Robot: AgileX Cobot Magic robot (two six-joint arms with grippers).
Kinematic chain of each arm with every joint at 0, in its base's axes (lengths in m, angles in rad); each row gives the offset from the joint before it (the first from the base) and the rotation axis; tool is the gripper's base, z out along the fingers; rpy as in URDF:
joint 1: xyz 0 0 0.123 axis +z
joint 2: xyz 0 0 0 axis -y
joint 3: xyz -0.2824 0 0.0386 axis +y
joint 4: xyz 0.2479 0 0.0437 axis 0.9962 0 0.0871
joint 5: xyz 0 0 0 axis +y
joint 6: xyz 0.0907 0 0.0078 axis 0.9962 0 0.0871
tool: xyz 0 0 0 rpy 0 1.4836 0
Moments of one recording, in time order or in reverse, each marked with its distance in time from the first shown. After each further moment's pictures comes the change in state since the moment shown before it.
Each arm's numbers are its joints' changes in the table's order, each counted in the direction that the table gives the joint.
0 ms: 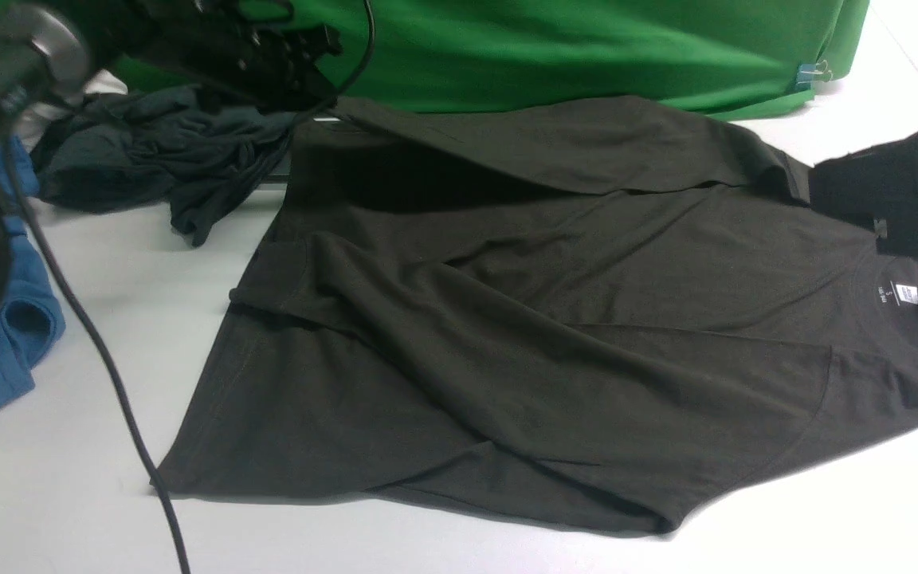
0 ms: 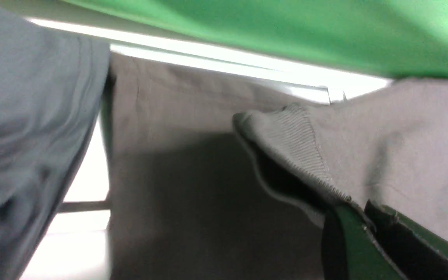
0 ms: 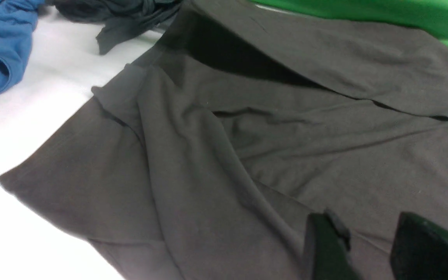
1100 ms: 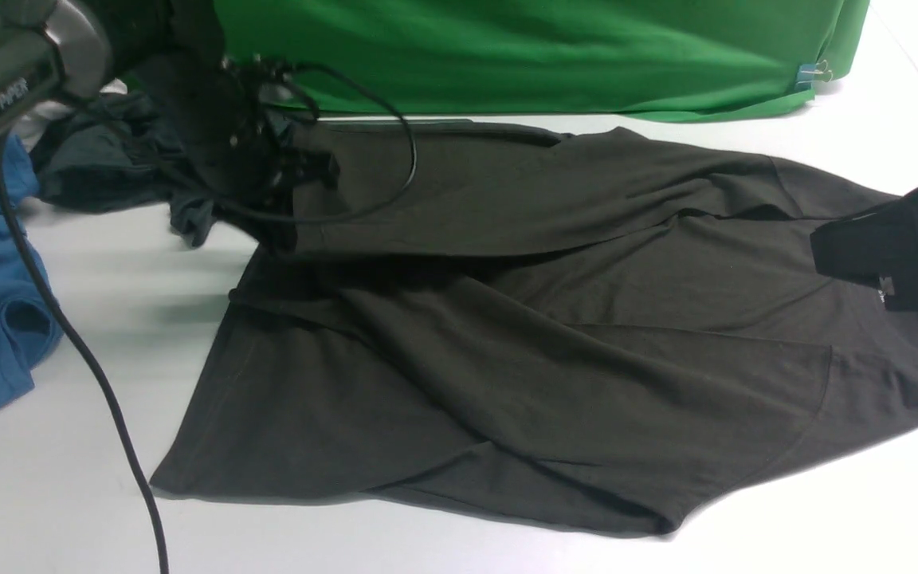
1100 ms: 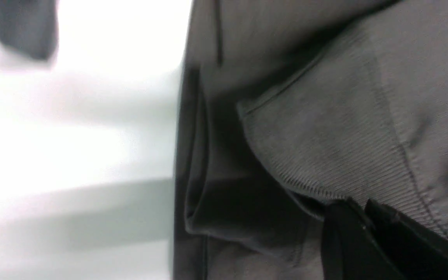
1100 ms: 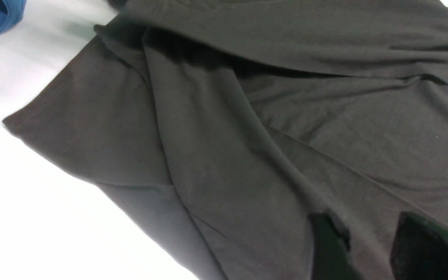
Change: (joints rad) right arm 0.000 0.000 0.000 -0.001 0.120 -0.001; left arm -0.100 0.110 0.235 0.414 0.360 -0.200
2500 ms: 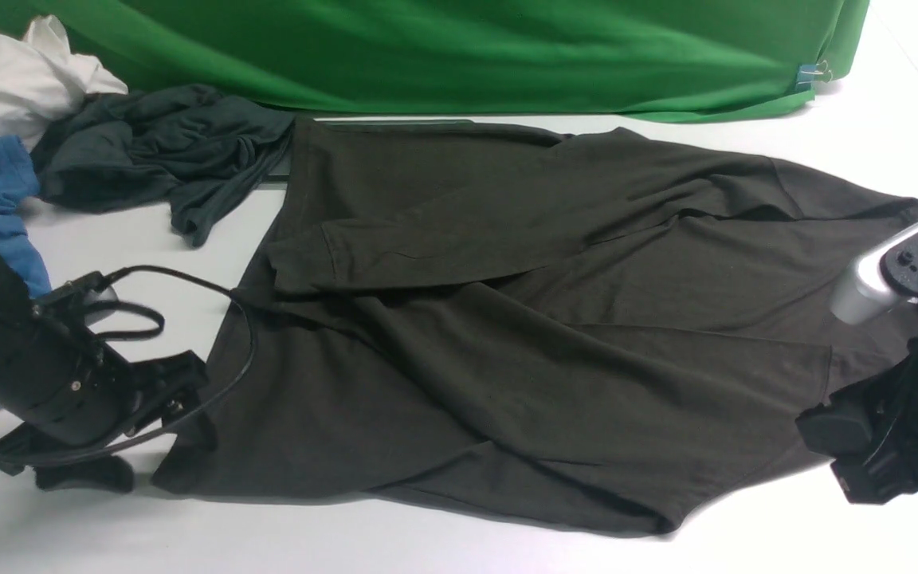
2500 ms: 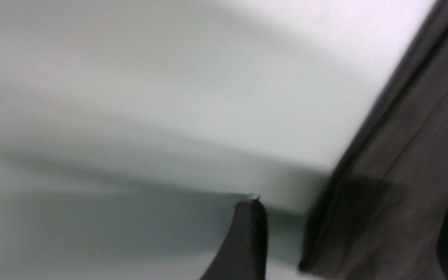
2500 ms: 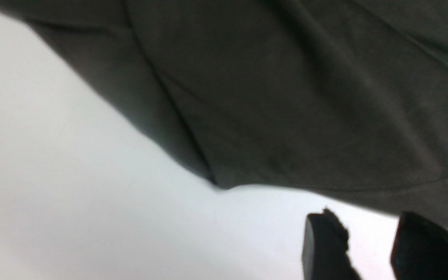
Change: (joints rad) right arm 0.017 -0.029 0.282 -0.033 -0.060 -0.109; left arm 0.243 0.495 1.007 -0.272 -0.457 0.086
